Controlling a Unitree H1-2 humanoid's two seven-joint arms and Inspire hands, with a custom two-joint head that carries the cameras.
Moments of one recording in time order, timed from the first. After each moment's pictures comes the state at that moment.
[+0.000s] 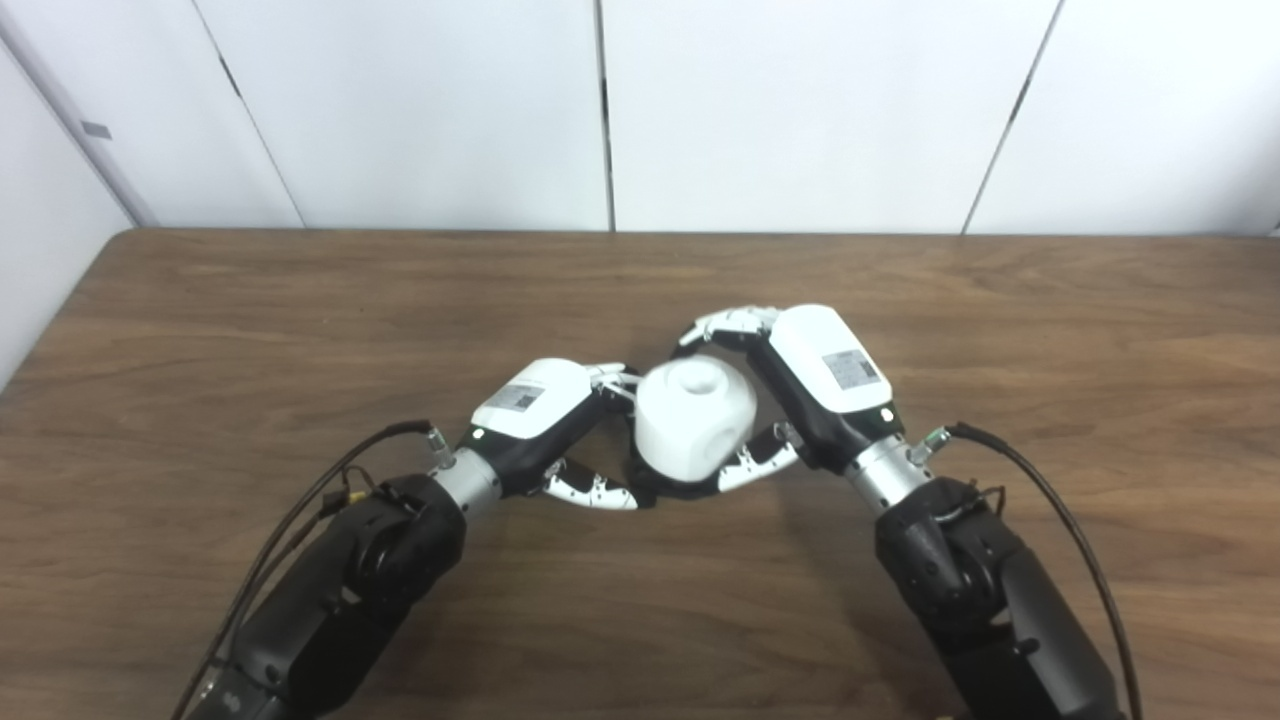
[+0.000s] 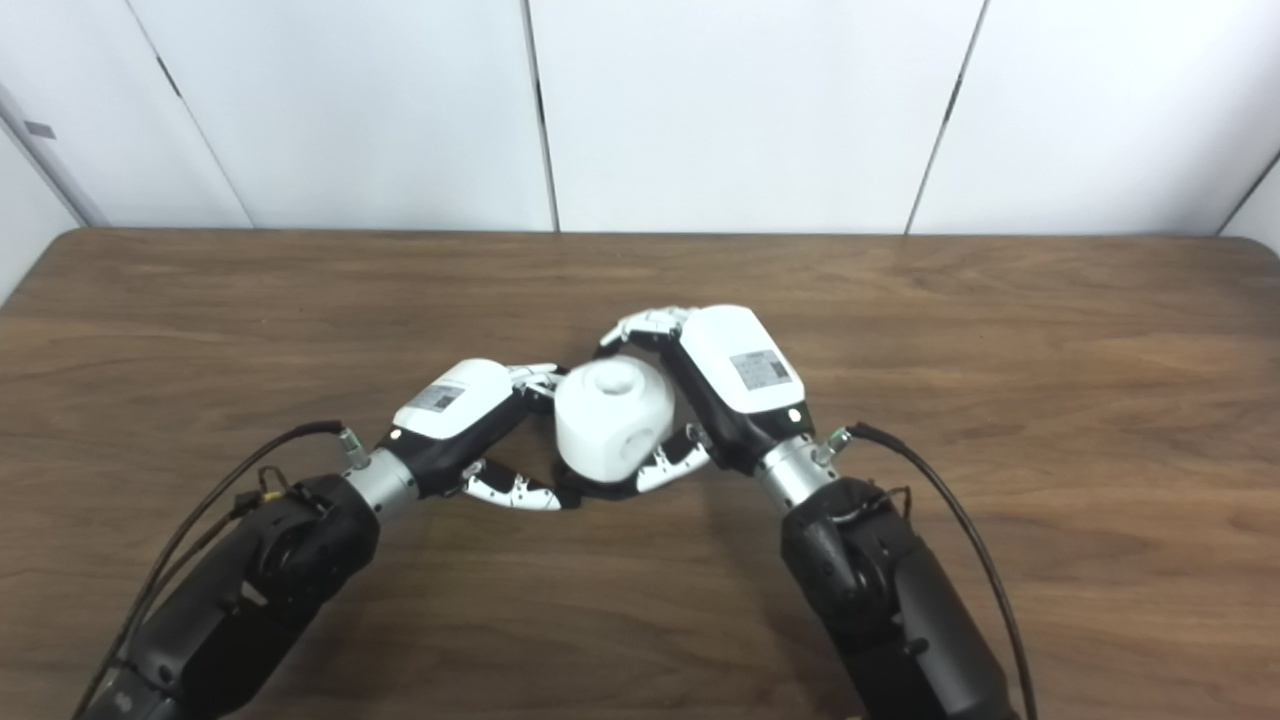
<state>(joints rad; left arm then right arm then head) -0.28 0.40 -0.42 0.02 0.67 -0.12 -0.24 -0.28 -0.19 0.36 -0.12 -0.84 -0.05 0.08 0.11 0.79</state>
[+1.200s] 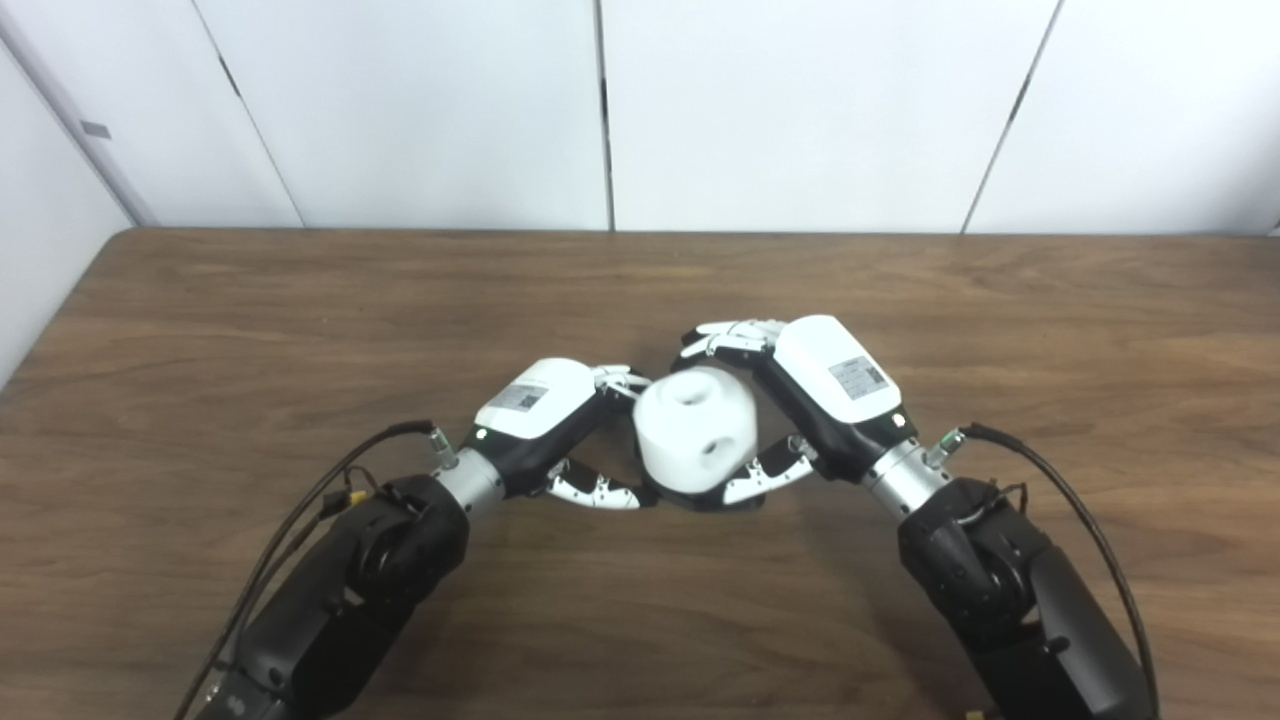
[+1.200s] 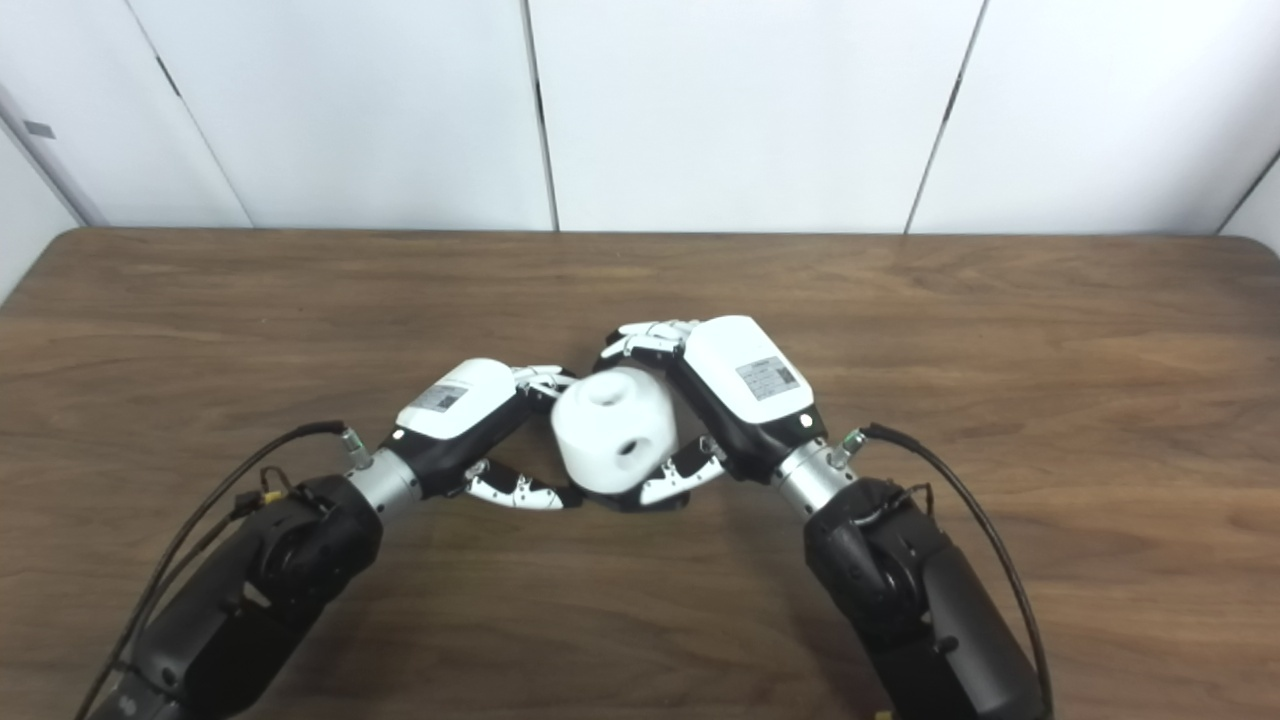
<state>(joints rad) -0.28 0.38 -0.41 0.01 0.67 -0.12 -0.25 -0.27 -0.23 0.36 -0.13 -0.81 -0.11 0.15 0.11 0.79</state>
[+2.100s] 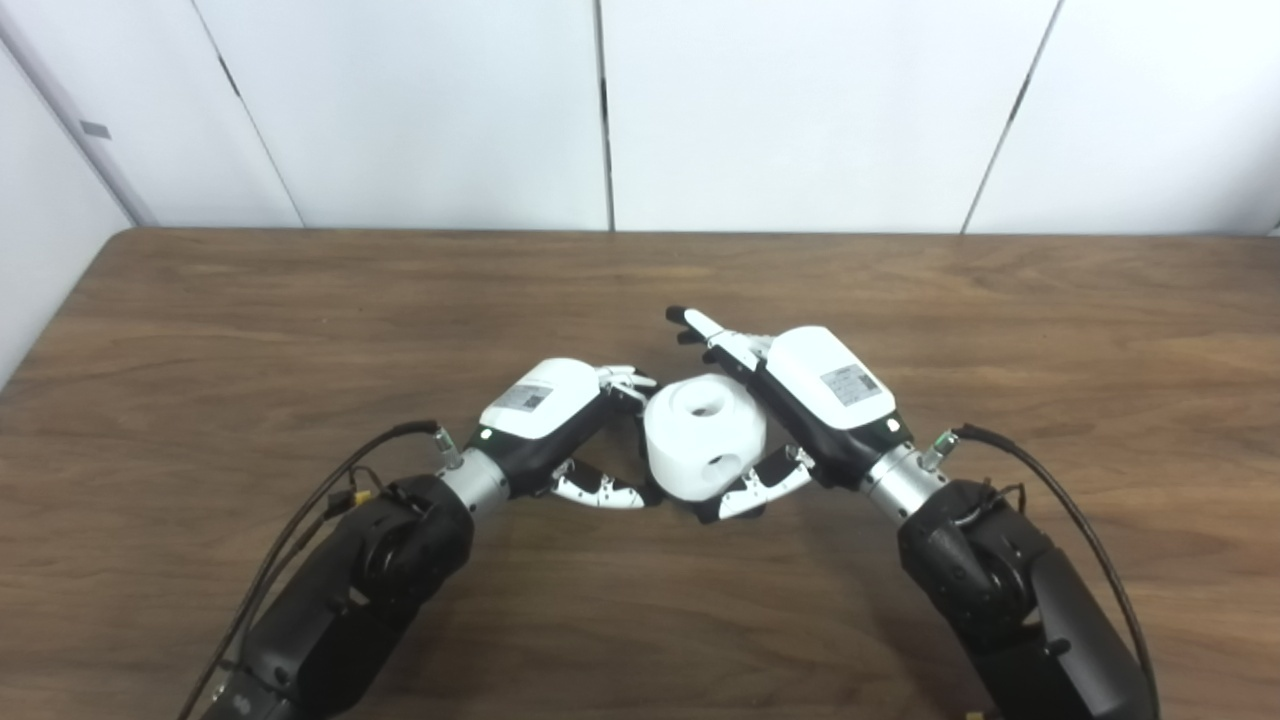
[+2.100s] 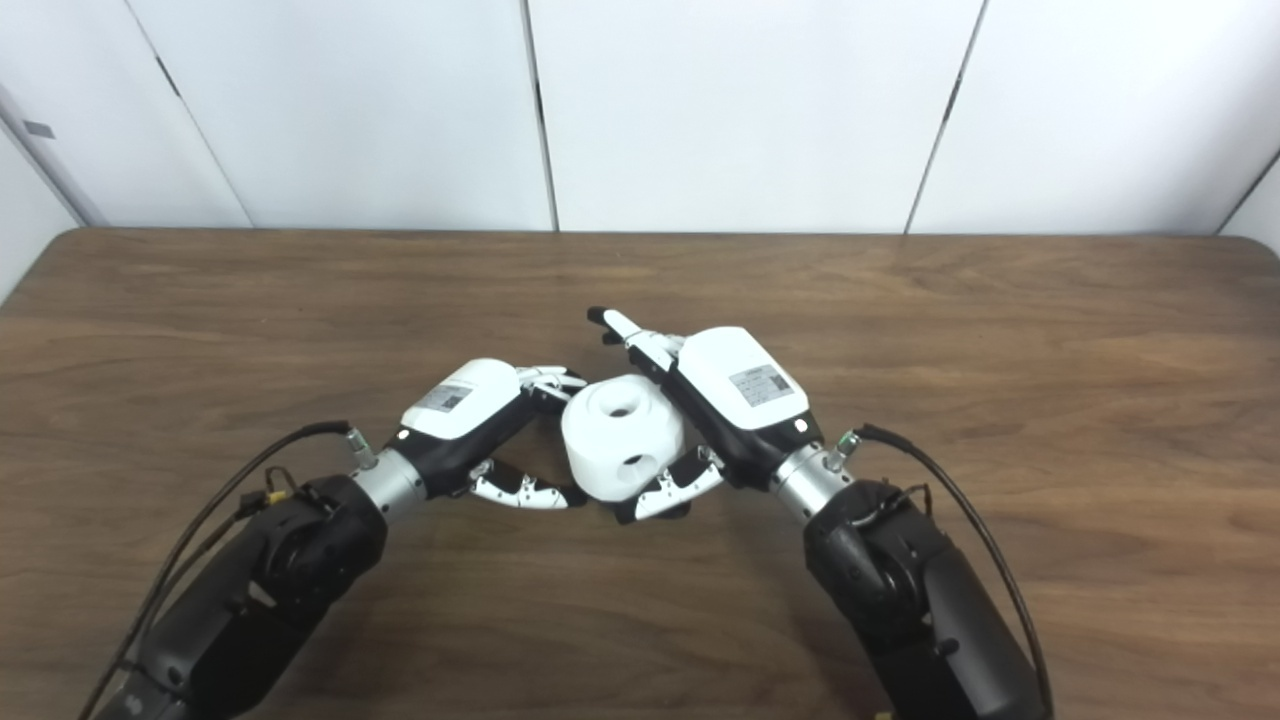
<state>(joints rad) -0.28 0.37 -0.40 0.02 0.67 -0.12 -0.25 -0.27 -0.23 0.36 -0.14 -0.82 -0.10 0.21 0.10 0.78</state>
